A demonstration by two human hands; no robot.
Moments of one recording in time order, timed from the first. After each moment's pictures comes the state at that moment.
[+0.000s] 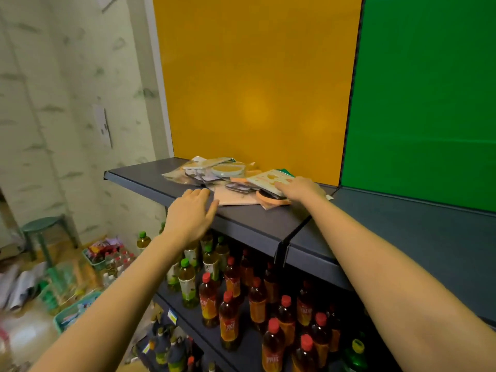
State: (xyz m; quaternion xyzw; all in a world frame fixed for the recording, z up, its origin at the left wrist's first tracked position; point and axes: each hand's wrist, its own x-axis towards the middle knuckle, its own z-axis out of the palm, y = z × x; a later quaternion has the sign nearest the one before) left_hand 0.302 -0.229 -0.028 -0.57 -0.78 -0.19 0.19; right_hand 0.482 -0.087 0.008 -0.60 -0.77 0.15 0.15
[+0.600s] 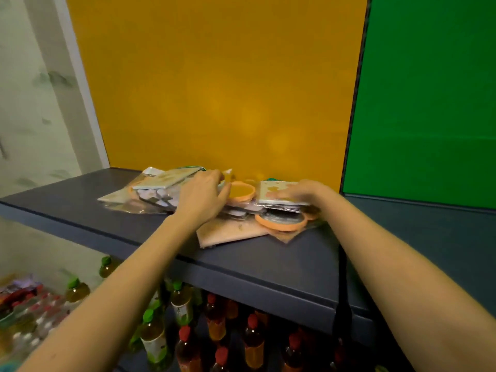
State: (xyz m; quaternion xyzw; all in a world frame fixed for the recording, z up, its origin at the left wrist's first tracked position) left_hand 0.232 -0.048 -0.004 -0.68 -0.66 -0.28 0.16; right_hand 0.433 0.003 0.021 -0.65 -0.68 0.33 0.12
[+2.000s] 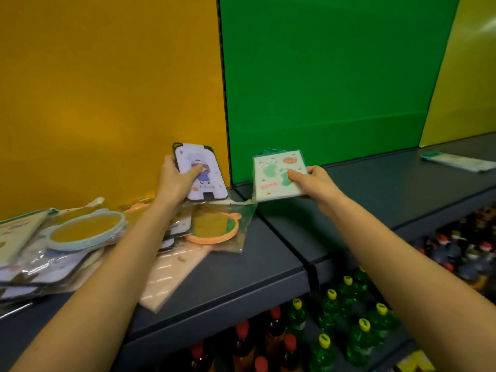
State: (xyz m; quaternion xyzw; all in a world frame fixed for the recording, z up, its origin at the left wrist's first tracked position) left_hand 0.310 0.059 0.014 -0.68 -0.38 -0.49 -0.40; right_hand 0.514 -0.099 0.007 -0.67 -0.34 0.19 0.63
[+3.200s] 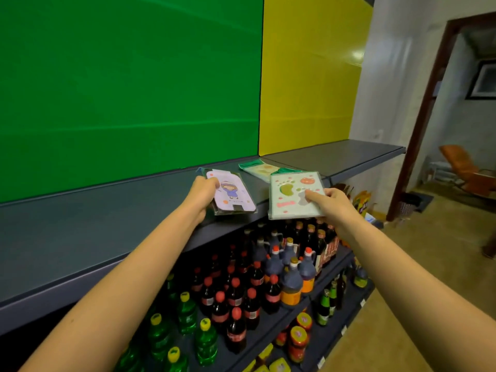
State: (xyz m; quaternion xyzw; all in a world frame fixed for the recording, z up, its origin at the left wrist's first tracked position) left_hand 0.855 -0.221 -0.022 -0.66 -0.30 -0.29 -0.62; right_hand 0.978 -0.443 -0.030 -0.73 -0.20 0.12 0.64
